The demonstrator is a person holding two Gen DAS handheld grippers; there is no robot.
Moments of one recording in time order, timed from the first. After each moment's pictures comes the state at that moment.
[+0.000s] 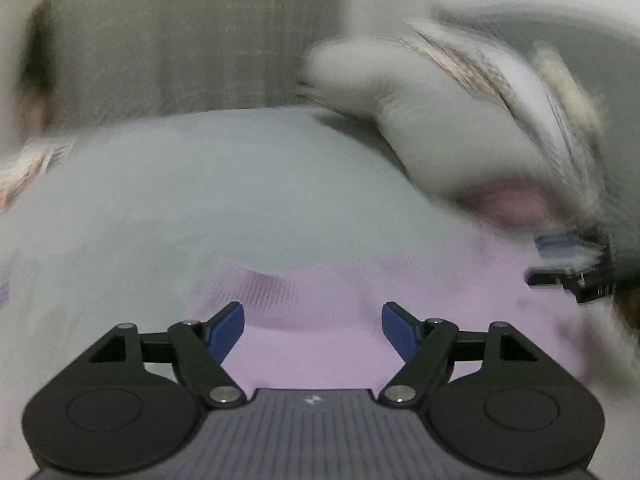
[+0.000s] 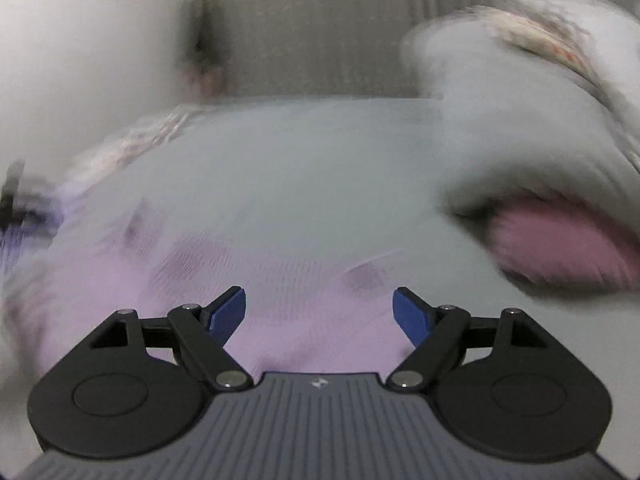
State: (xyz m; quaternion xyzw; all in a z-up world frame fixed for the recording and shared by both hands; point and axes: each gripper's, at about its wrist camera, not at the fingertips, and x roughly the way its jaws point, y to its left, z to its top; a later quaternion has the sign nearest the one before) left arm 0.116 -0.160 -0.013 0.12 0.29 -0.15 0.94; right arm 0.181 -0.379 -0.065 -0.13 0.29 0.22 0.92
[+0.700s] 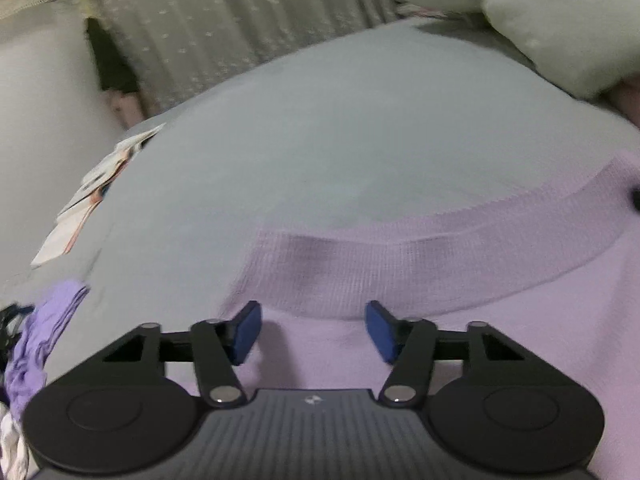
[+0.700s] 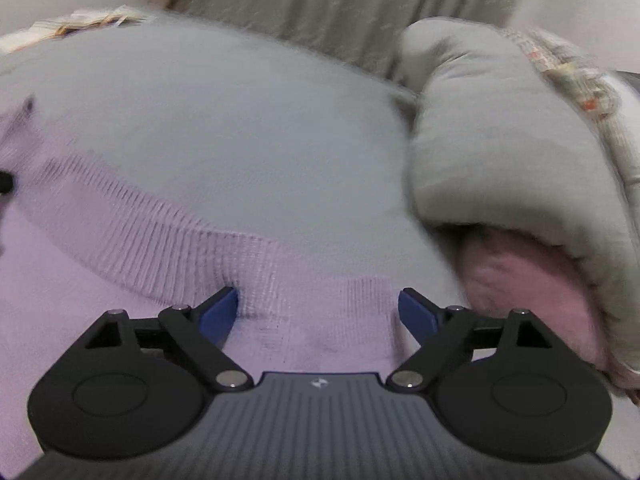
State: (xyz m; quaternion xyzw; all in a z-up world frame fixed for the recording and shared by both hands) left arm 0.197 -0.145 -0.053 0.13 0.35 0.06 0.92; right arm 0.235 -0.339 -0.073 -0.15 0.26 0.00 0.95
